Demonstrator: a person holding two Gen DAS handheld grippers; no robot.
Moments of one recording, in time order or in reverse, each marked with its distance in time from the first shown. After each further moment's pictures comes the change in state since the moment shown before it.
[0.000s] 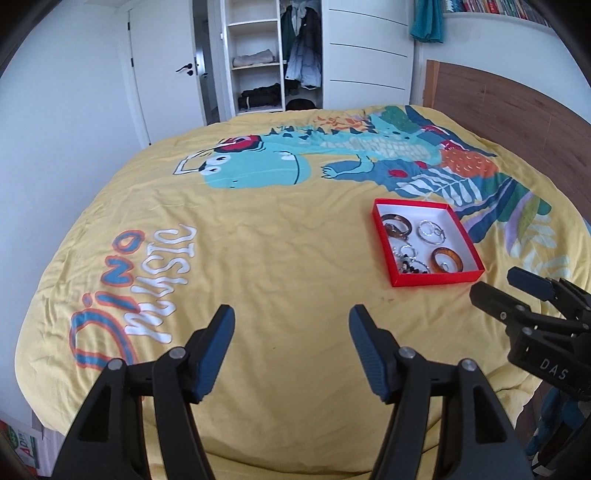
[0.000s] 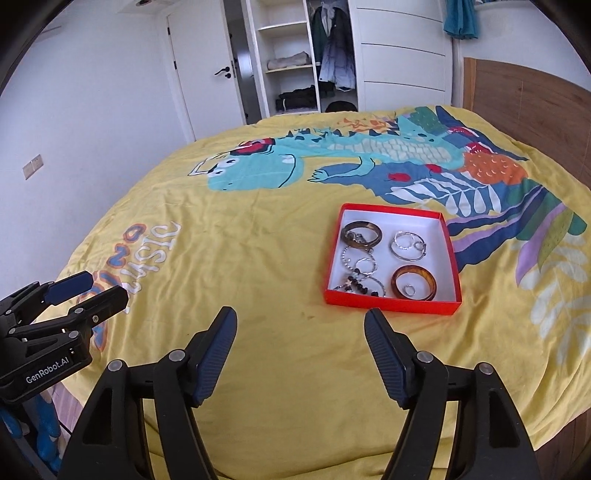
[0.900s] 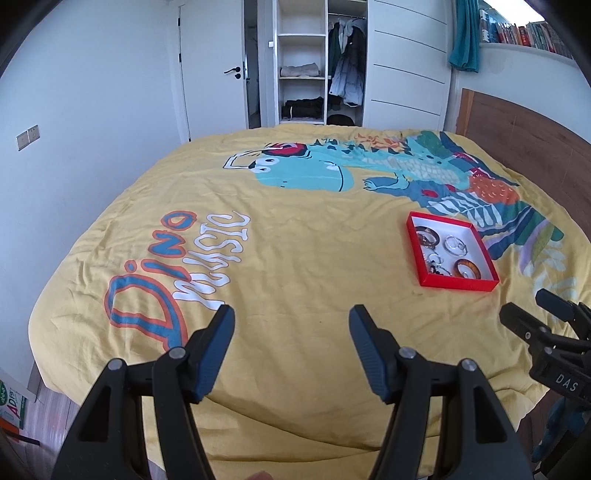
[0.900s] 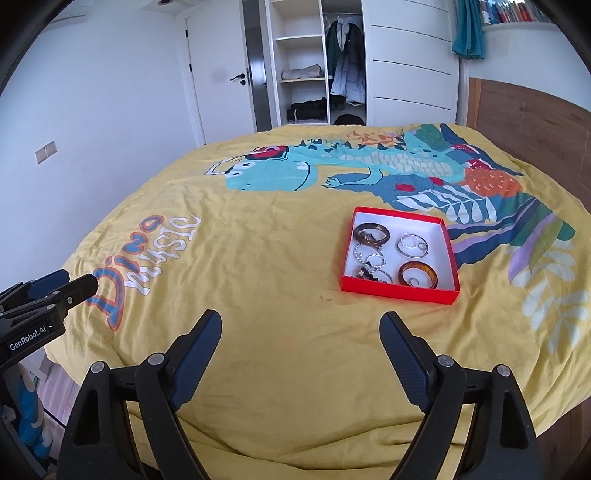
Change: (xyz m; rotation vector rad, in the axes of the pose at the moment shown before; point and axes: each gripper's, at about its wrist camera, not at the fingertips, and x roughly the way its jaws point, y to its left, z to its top) left arm -0.052 0.049 -0.045 -0.118 -0.057 0.080; right arm -0.040 0.031 -0.034 -0.051 -0.041 -0.015
